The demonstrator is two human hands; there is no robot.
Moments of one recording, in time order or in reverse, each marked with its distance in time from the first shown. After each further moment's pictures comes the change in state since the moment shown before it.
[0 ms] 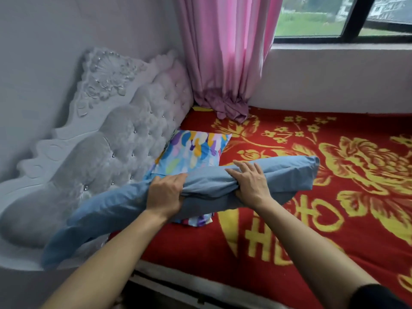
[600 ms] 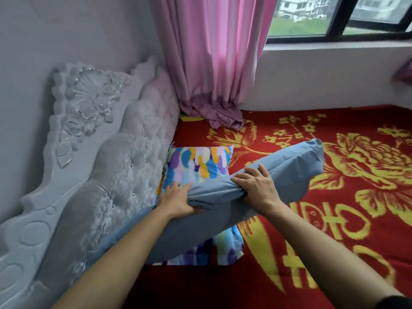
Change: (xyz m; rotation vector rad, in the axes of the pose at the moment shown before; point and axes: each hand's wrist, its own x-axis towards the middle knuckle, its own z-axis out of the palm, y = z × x) left_hand 0.183 -0.208 0.095 -0.303 -0.636 -0.039; right_hand 0.202 -0.084 0.038 -0.069 0.037 0.119
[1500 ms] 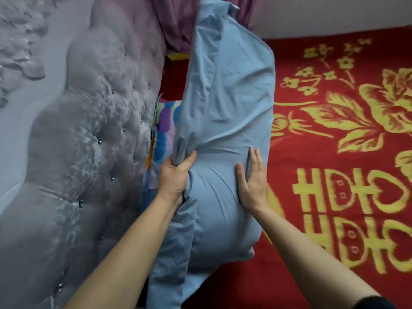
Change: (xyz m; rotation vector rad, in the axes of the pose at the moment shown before) left_hand 0.152 0.001 0.056 -1.596 0.303 -0.218; right_hand 0.072 0.003 0.189 0.749 0.180 0.614
